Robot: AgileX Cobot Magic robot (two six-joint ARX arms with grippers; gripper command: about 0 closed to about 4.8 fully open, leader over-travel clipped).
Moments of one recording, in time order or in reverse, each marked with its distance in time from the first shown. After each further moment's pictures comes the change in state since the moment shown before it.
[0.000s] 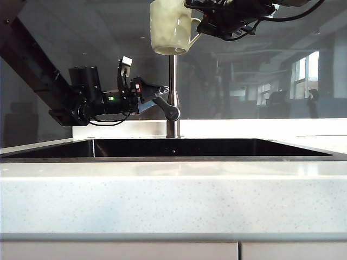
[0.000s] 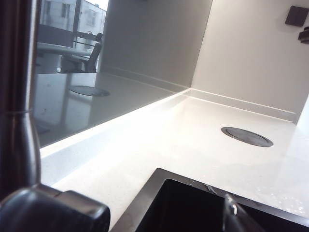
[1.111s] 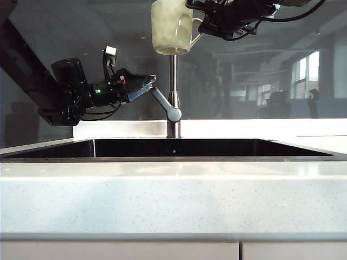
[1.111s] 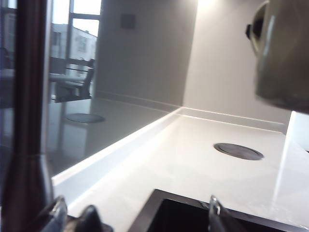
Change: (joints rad) left arm 0.046 0.000 0.000 0.223 0.018 -0.141; right arm -0.003 0.000 0.000 0.002 0.007 0.000
